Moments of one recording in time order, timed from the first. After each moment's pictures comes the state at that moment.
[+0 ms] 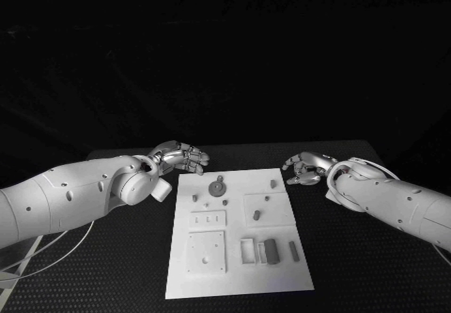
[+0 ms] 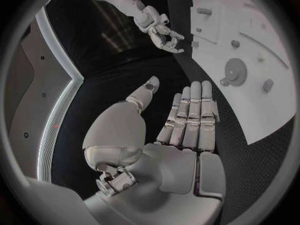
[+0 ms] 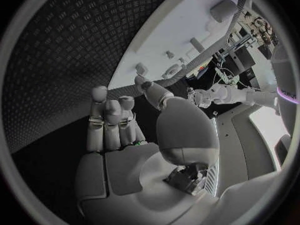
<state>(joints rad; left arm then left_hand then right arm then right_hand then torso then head) 1.27 -0.81 -0.16 1.28 -0.27 -0.09 0.19 1.03 -0.06 0.42 -0.29 0.05 0.73 0.19 0.35 0.44 1.03 0.17 0.12 0.14 0.96 0.10 0.36 0.81 0.02 0.94 0.01 0.15 0.76 1.17 -0.56 -0.10 0.86 -1.27 -0.22 0.24 1.10 -0.13 0.61 -0.29 0.12 0.78 0.15 0.20 0.49 1.02 0.04 1.10 1.05 1.15 -0.07 1.39 0.88 0.24 1.09 0.03 0.77 1.31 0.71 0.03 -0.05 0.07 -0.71</state>
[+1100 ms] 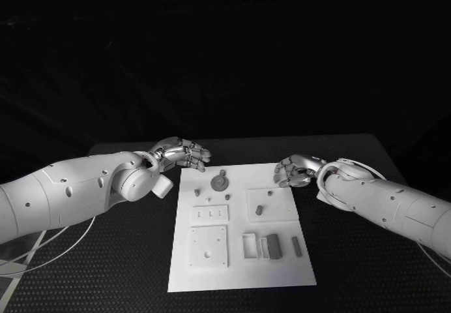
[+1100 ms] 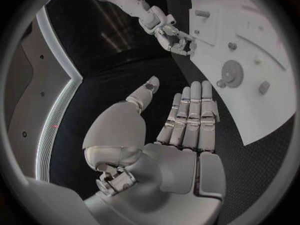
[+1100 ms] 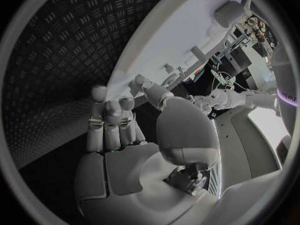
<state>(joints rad) 1.27 -0.82 -0.16 1.30 -0.27 -0.09 0.19 1.03 -0.06 0.42 -0.29 0.05 0.73 0.19 0.35 0.44 1.03 0.17 0.12 0.14 0.96 0.10 0.36 0.81 0.02 0.94 0.01 0.15 0.76 1.14 -0.49 -0.10 0.80 -1.29 -0.19 0.25 1.10 -0.13 0.60 -0.29 0.12 0.77 0.15 0.20 0.49 1.02 0.04 1.11 1.05 1.15 -0.06 1.40 0.88 0.25 1.09 0.03 0.77 1.31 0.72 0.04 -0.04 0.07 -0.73</state>
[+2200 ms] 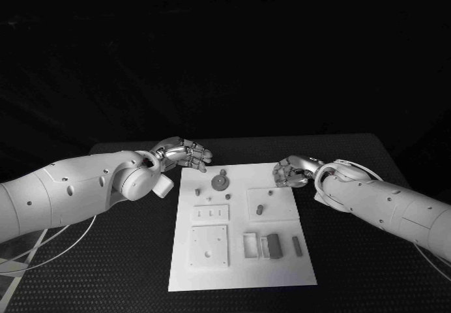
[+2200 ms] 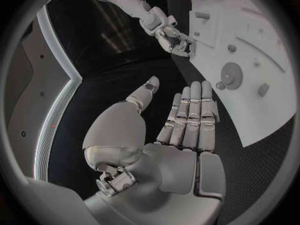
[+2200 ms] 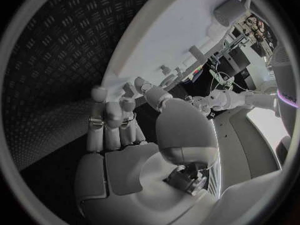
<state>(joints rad) 1.27 -0.82 -0.16 1.30 -0.27 -0.08 0.18 1.03 -0.06 0.42 -0.29 0.05 0.73 0.19 0.35 0.44 1.03 0.17 0.12 0.14 0.96 0.10 0.36 0.81 0.02 0.94 0.01 0.15 0.76 1.14 -0.47 -0.10 0.80 -1.29 -0.19 0.25 1.08 -0.09 0.59 -0.28 0.12 0.81 0.13 0.26 0.52 1.02 0.04 1.14 1.04 1.16 -0.06 1.43 0.90 0.25 1.10 0.02 0.79 1.31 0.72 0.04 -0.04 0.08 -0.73</state>
